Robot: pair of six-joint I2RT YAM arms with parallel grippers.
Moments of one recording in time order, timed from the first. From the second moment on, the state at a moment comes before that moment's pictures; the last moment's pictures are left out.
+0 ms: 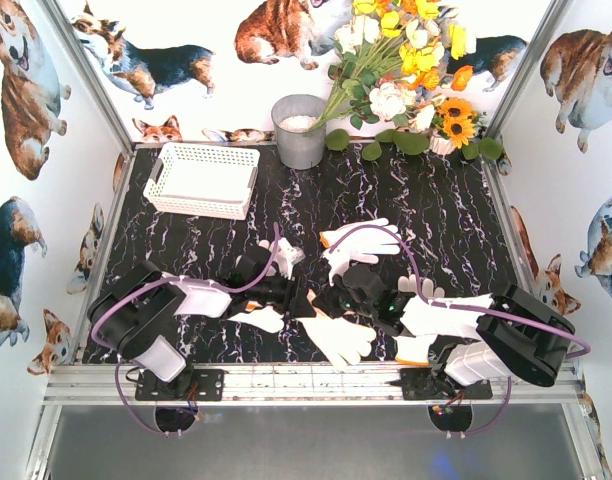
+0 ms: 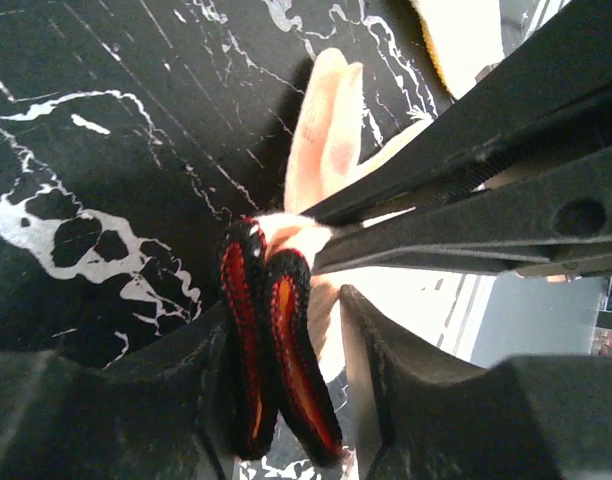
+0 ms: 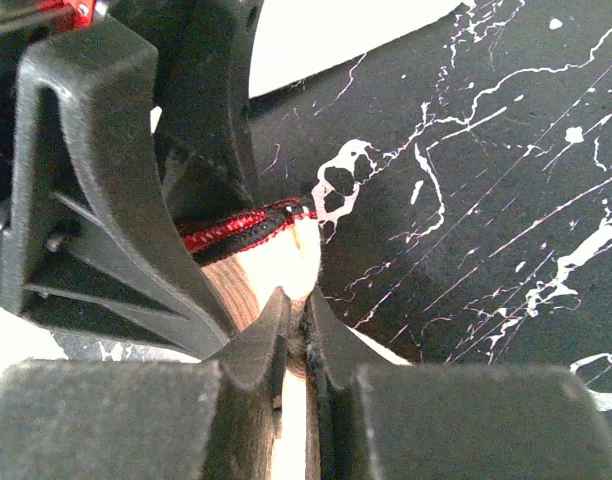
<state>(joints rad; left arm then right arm) -0.70 1.58 0.47 0.48 0.64 -0.53 0.92 1.35 0.43 0.39 -0.05 0.34</state>
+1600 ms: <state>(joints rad) -0.57 1.62 1.27 -0.48 0.00 -0.23 0.86 0.81 0.46 -0.14 0.23 0.44</state>
